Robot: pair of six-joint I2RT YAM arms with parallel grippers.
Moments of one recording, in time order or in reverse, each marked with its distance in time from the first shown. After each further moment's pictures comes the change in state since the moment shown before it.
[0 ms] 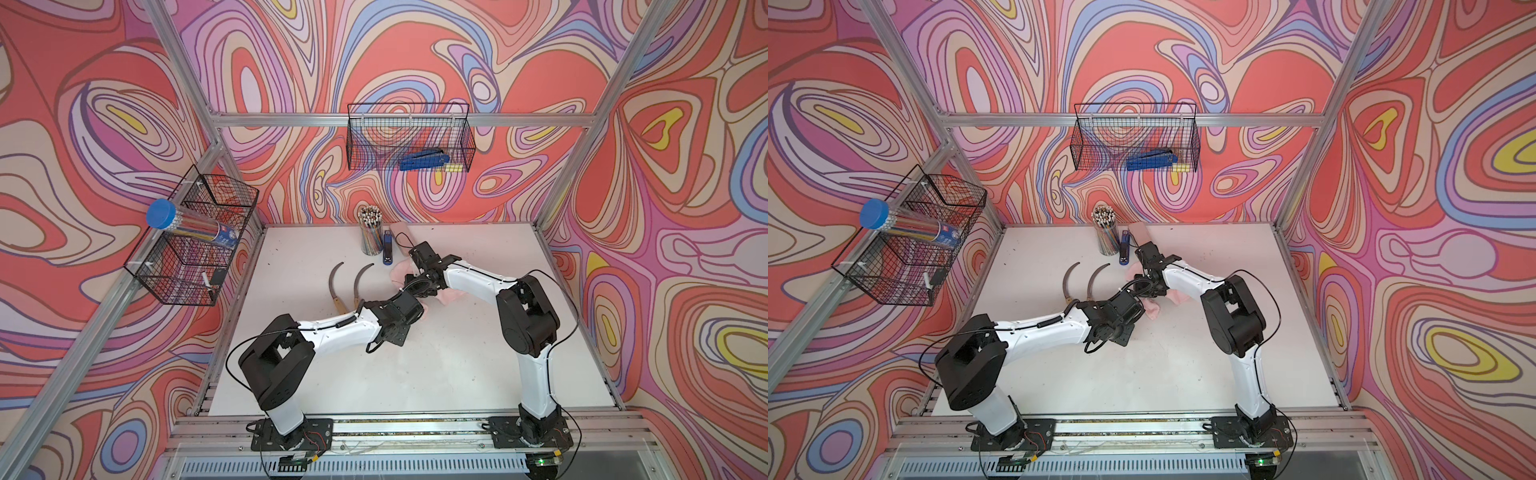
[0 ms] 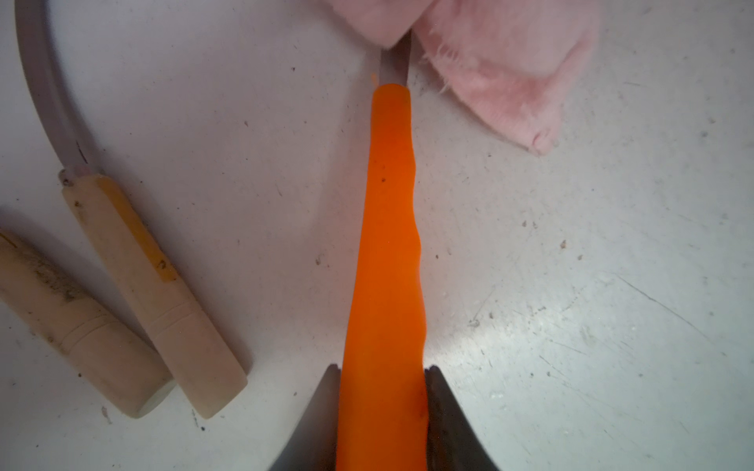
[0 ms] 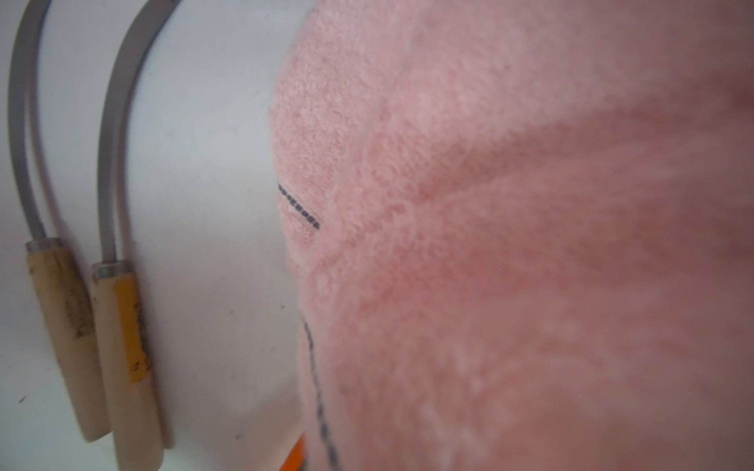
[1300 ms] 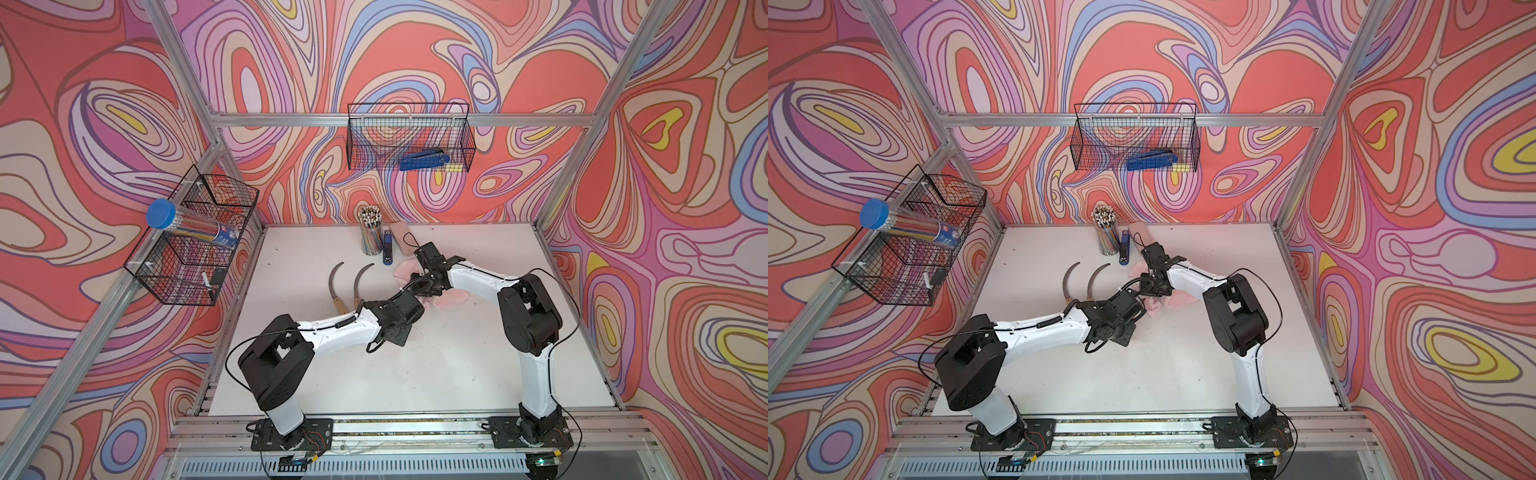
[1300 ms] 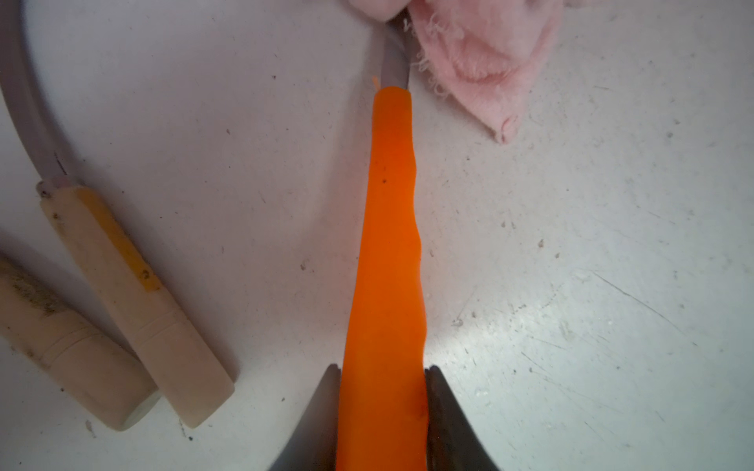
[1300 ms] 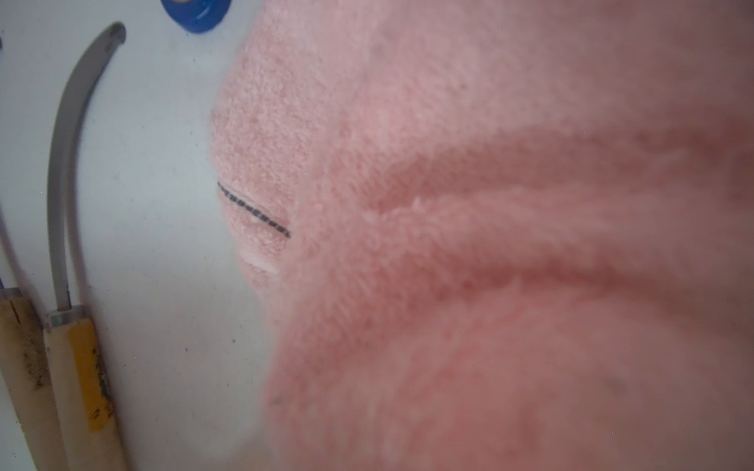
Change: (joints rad) left arm -0.001 -0.003 -0.001 0.018 0.022 0.015; right arm -0.074 -0.011 -0.052 0.044 0.079 0.031
